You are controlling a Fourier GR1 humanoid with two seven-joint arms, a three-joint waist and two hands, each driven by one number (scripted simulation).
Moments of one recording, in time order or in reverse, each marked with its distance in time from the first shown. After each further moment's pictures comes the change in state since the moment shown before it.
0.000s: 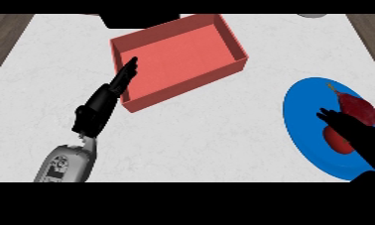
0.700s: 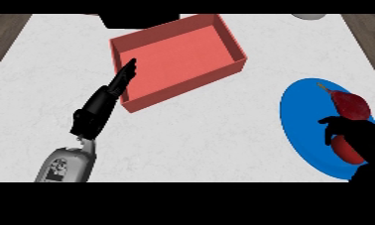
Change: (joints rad) left arm 0.021 -0.026 0.032 -0.014 -0.036 -0.039 -0.014; right arm -0.061 0.035 -0.016 0.095 0.141 -0.074 -0.069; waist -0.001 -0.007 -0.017
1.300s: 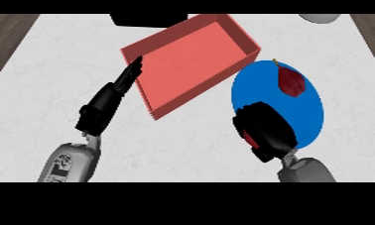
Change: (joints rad) left arm -0.033 -0.014 -0.011 0.011 -0.001 -0.019 0.018; right arm -0.178 0.355 0.382 -0.161 0.241 0.012 0.216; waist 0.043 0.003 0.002
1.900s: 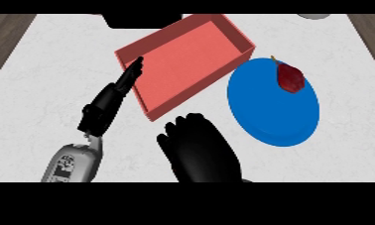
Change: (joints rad) left arm 0.006 -0.022 0.002 -0.006 -0.015 0.018 0.018; right arm -0.196 0.169 0.396 -0.291 -0.098 0.088 0.509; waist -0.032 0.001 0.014
